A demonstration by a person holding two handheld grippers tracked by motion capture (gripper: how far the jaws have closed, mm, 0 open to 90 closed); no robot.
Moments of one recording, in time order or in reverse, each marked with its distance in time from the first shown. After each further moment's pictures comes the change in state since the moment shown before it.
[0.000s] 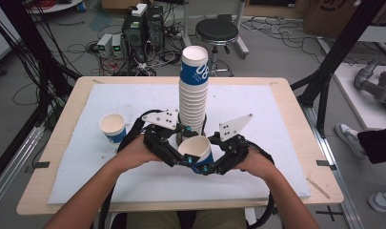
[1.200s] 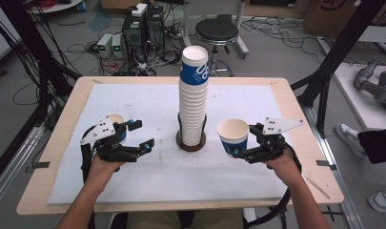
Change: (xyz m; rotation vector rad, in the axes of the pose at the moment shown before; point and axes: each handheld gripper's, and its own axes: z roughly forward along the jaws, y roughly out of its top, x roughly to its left) left arm -0.011 -0.099 -0.088 -0.344 0.534 -0.130; right arm 0.001 -0.046 -0.084 -0.176 -0.402 0.049
